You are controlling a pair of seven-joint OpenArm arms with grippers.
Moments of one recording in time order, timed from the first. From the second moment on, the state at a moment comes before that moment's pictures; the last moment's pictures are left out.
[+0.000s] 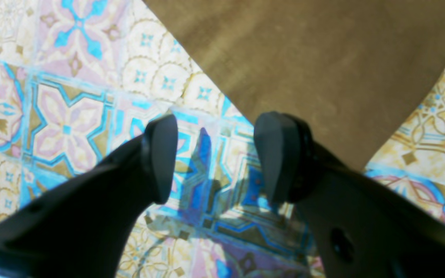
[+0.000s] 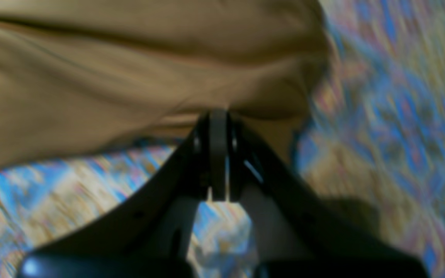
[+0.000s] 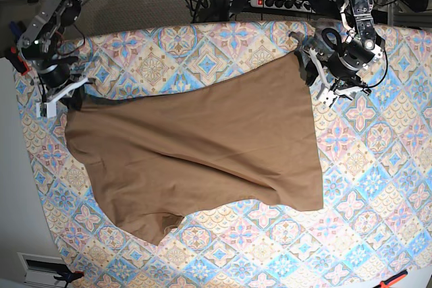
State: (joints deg) left arm 19.3 -10.9 -18.3 110.1 -6.3 -41.2 48.2; right arm -12.1 8.8 39.9 101.3 26.3 34.7 -52.6
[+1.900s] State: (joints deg) left arm 24.4 7.1 -24.5 106.1 -16.2 -40.8 48.6; right arm -18.5 7.7 35.9 101.8 26.4 34.9 -52.0
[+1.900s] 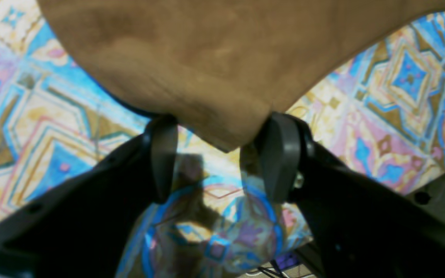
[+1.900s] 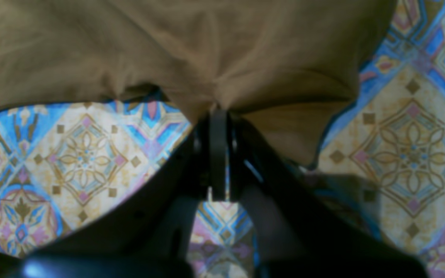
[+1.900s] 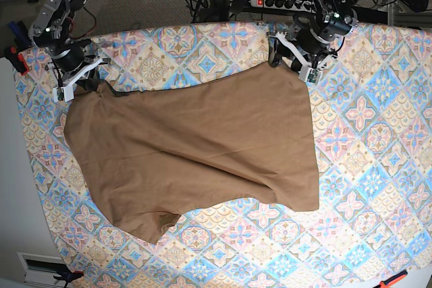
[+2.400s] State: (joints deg) left arm 22.9 7.3 -29.8 105.9 -18.2 -40.6 48.1; right arm -19.7 7.8 32.1 101.8 26.6 34.9 -52.1
